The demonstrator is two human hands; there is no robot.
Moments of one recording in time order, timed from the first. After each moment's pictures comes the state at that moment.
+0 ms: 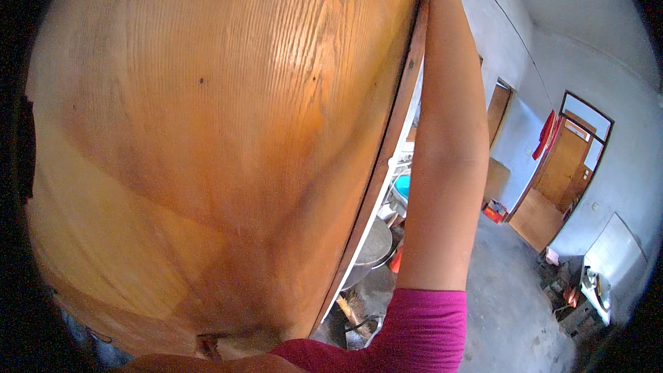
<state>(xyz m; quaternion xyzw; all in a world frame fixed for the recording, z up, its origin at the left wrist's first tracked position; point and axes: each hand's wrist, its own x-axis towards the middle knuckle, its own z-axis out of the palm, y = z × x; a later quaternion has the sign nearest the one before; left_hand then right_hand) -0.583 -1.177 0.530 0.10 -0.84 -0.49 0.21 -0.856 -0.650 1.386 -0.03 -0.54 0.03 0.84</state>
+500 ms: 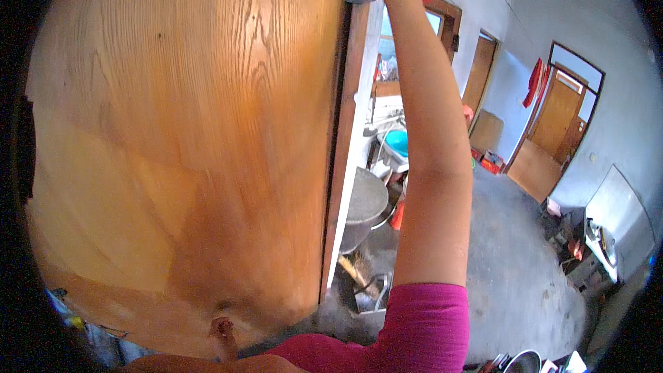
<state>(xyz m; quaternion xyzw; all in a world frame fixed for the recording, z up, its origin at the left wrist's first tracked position) -0.559 -1.178 0.492 0.04 -0.79 -0.59 0.15 -0.785 -0.669 1.222 -0.10 -0.67 -0.02 0.73</state>
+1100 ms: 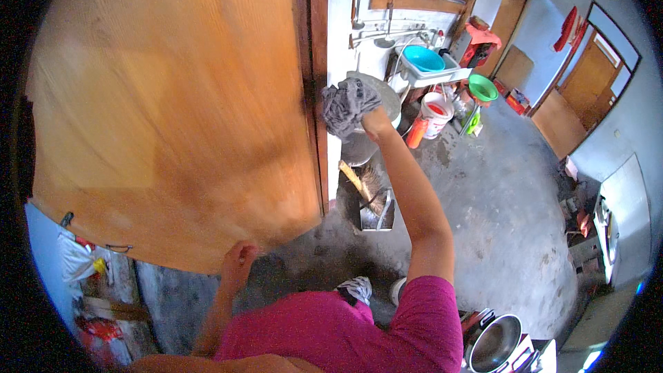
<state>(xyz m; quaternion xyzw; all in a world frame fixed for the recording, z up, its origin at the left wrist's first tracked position) -0.464 -1.103 0.601 -0.11 -0.86 -0.49 -0.04 -0.688 -0.644 0.701 0.11 -0.62 0.77 0.13</state>
